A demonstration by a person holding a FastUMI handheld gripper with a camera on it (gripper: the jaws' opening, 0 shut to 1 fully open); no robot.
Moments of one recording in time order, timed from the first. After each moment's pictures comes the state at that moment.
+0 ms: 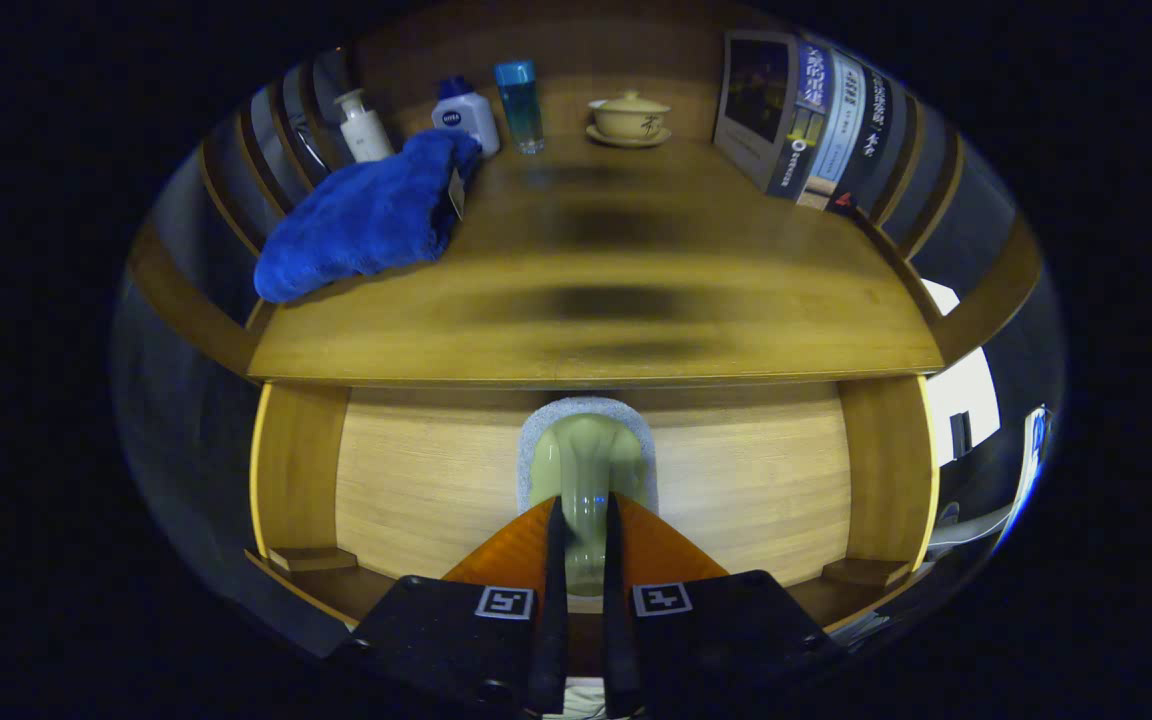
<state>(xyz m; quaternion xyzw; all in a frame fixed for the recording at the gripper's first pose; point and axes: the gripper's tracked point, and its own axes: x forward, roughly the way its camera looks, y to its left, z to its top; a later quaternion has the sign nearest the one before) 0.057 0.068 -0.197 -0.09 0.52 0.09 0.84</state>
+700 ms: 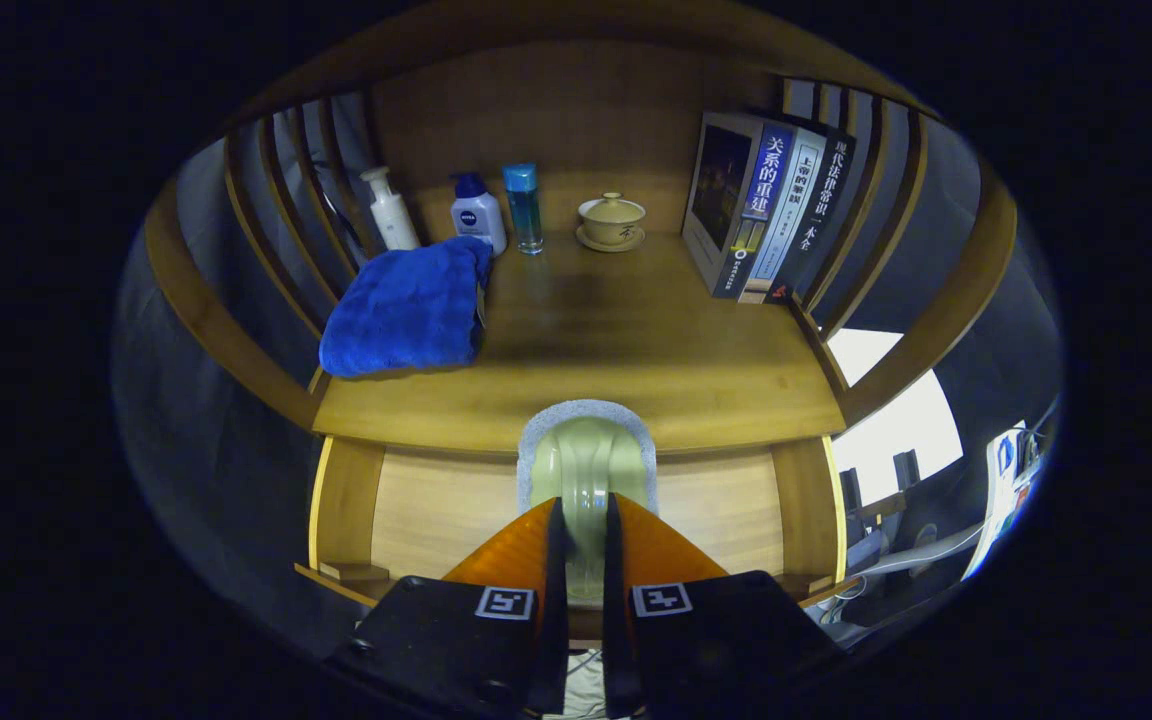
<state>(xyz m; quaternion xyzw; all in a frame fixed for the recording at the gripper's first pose) 0.066 0.074 -0.100 -0.10 0.46 0.09 0.88</state>
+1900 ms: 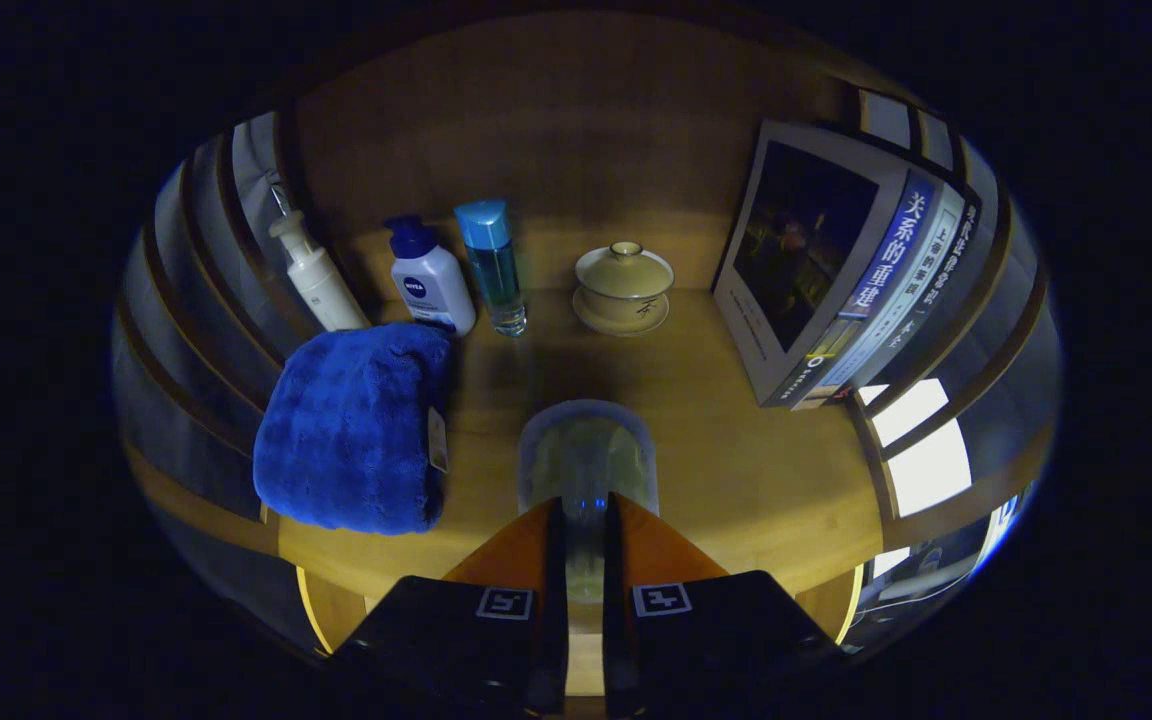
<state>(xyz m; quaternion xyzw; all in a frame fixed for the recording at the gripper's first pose) 0.224 0.113 -0.126 -0.10 0.45 0.08 0.88</state>
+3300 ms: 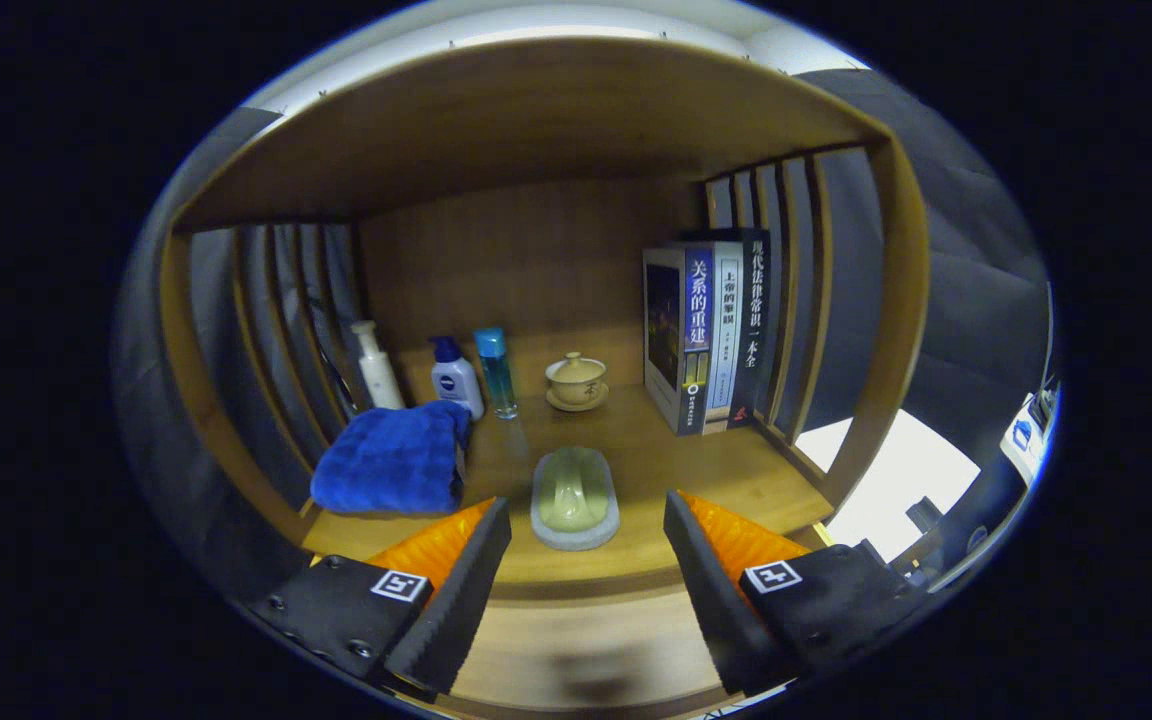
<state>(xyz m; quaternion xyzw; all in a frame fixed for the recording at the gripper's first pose) 0.096 0.068 -0.057 -0.04 0.18 0.09 0.98</state>
